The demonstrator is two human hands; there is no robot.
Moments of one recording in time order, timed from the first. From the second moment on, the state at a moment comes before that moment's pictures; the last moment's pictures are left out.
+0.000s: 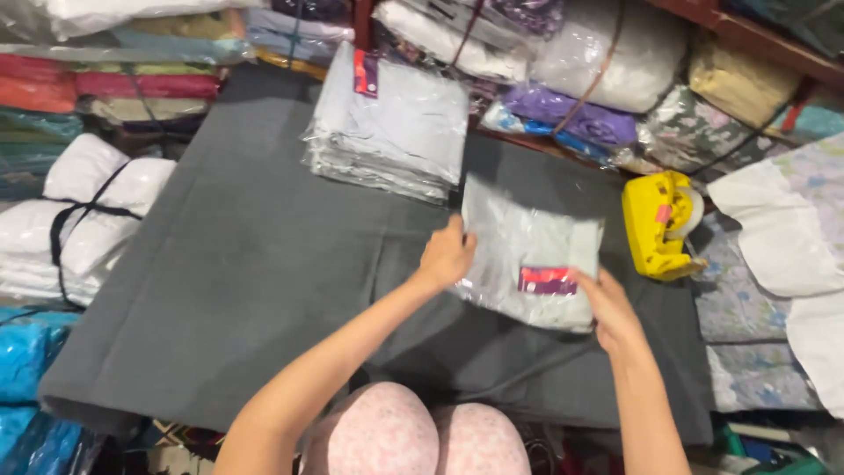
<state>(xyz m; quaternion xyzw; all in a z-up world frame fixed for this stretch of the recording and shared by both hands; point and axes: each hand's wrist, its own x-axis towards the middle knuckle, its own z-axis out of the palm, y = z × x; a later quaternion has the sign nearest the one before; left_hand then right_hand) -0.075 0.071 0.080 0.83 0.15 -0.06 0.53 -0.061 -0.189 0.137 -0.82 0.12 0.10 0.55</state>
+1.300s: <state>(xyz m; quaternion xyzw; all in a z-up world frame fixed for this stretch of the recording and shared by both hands) -0.107 -0.022 0.292 0.86 -0.16 0.41 0.24 -0.135 -0.288 0.242 -0.89 -0.06 -0.15 0.43</state>
